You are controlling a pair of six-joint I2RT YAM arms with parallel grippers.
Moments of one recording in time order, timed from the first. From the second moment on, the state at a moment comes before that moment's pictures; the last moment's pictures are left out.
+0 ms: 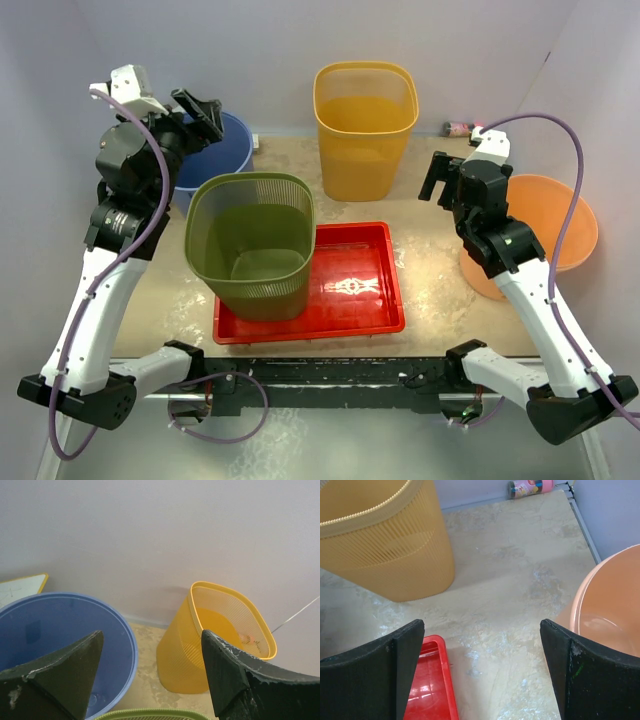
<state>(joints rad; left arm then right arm) -0.31 1.12 1.52 -0.30 -0.24 -0.39 0.37 1.03 1.23 -0.56 0.53 0.26</state>
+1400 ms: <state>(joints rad) -0.95 1.54 1.74 -0.41 -0.10 -0.20 0.03 1.19 1.34 -0.98 0.40 0.30</state>
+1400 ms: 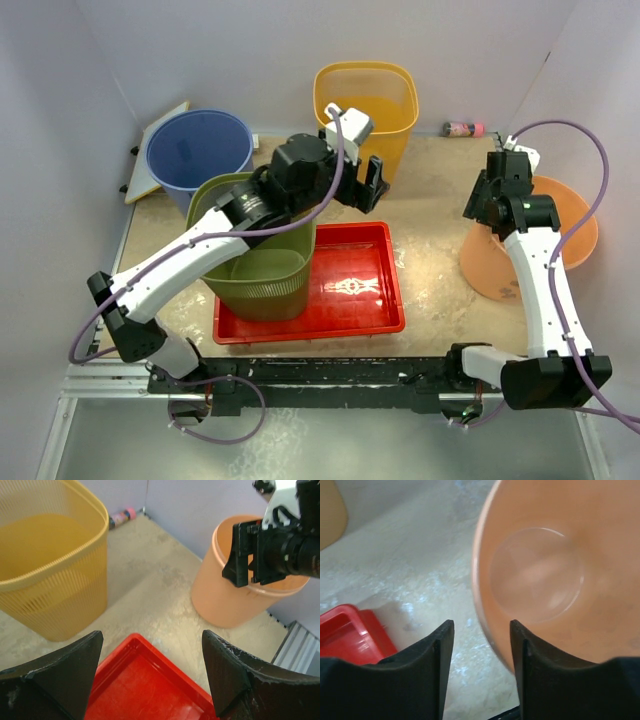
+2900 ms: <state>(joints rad) -1.03 1.56 1.39 -0.16 -0.14 -0.34 0.02 0.65 0.83 -0.39 0.17 0.89</state>
